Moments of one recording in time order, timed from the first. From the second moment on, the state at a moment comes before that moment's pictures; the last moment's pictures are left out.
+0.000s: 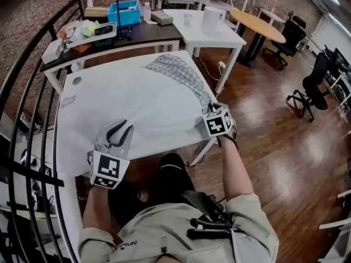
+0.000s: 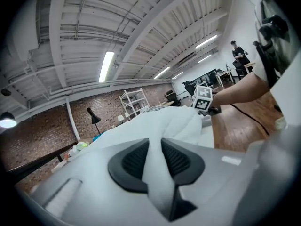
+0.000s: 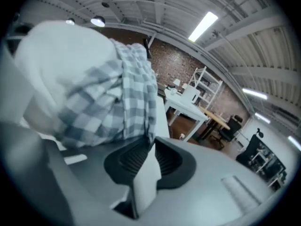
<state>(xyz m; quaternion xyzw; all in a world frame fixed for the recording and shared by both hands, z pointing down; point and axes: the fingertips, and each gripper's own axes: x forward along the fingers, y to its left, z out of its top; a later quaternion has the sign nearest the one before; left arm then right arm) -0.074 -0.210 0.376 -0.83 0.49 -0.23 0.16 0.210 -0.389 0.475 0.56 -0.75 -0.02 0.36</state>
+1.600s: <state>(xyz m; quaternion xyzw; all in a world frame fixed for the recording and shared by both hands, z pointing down) -0.049 -0.271 0.323 -0.80 0.53 -0.18 0.19 0.072 -0.522 0.292 0.50 -0.81 -0.09 0.31</state>
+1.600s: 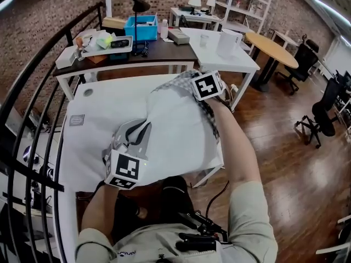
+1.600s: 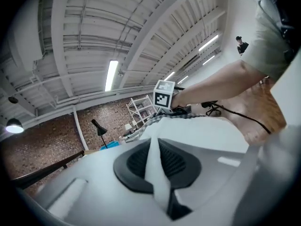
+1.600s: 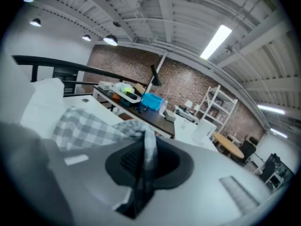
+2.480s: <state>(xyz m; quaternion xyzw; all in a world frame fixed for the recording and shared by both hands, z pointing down) -0.114 -0.364 0.316 -0.78 0.59 -0.15 0.12 0.183 -0.506 0.339 0.49 -0.85 0.04 0.20</state>
